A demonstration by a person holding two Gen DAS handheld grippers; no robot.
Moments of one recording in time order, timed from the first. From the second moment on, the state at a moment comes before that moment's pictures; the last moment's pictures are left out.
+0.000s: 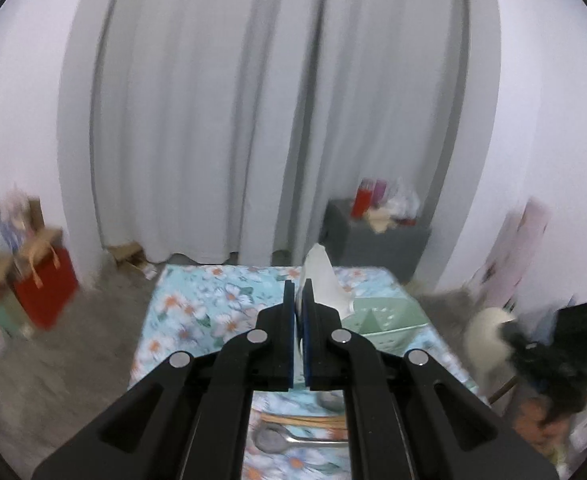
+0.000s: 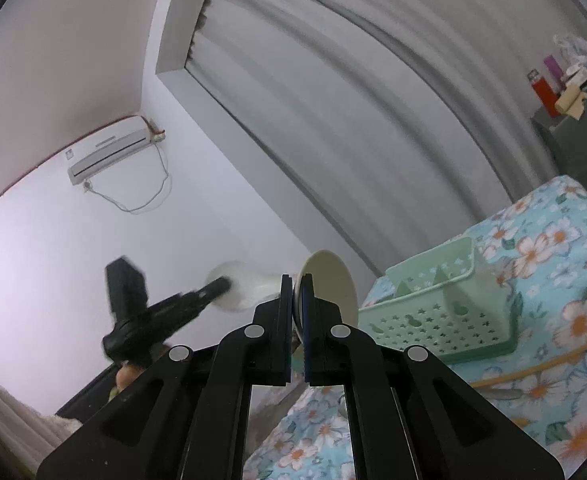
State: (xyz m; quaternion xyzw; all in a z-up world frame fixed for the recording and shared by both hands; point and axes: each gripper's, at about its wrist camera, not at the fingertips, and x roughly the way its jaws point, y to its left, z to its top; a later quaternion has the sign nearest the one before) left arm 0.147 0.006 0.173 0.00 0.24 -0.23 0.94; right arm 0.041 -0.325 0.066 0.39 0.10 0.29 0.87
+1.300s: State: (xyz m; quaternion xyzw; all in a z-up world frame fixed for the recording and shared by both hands) left arm 0.237 -0.021 0.132 -0.11 0.31 -0.30 0.89; right arm 0.071 -0.350 0.107 0.35 0.10 0.28 0.89
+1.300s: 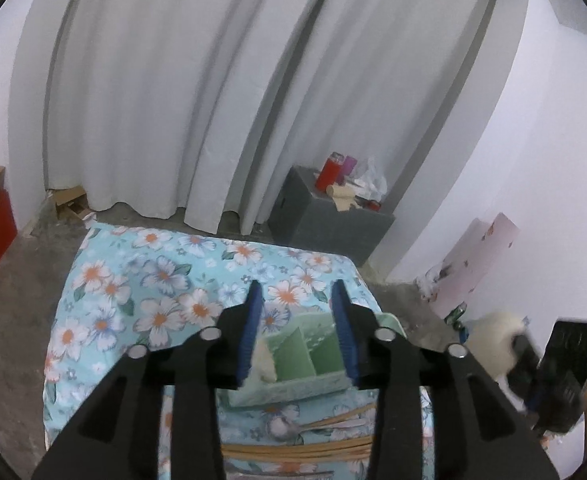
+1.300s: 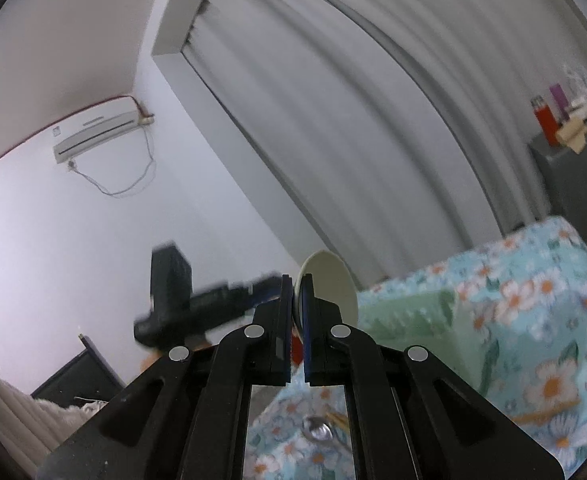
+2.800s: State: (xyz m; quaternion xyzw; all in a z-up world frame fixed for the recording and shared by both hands) left arm 0.154 0.072 0.001 -0.17 0.37 -0.22 0.88; right arm 0.177 -0.353 0.083 0.36 0.09 0.25 0.90
